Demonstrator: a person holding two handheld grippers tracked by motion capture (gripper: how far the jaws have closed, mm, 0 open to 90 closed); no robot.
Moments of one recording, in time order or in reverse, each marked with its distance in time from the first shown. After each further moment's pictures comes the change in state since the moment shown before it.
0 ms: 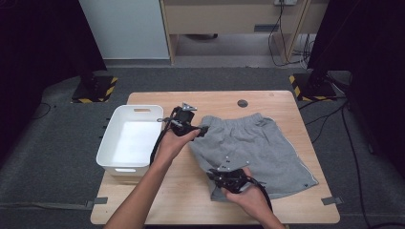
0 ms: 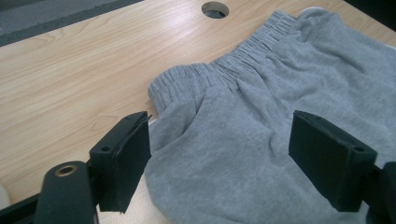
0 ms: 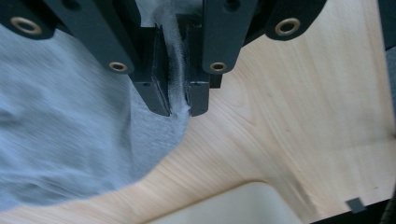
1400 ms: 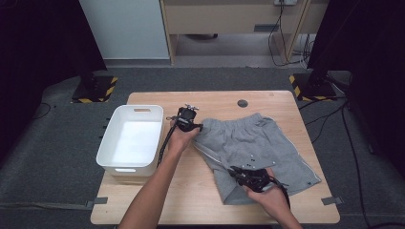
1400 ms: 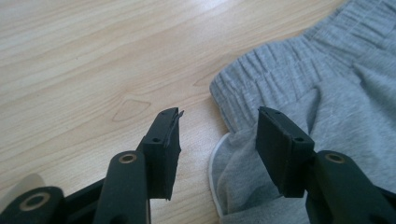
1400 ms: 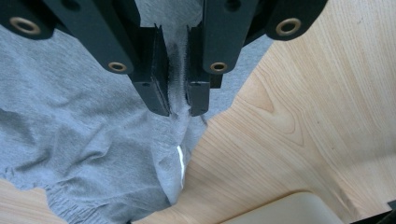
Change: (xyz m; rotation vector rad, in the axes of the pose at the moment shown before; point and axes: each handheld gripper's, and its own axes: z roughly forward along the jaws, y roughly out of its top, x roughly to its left) left arm 0.037 -0.017 0.080 0.129 0.114 -0.054; right arm -0.037 -0.031 -0.034 -0.028 -0.071 0.059
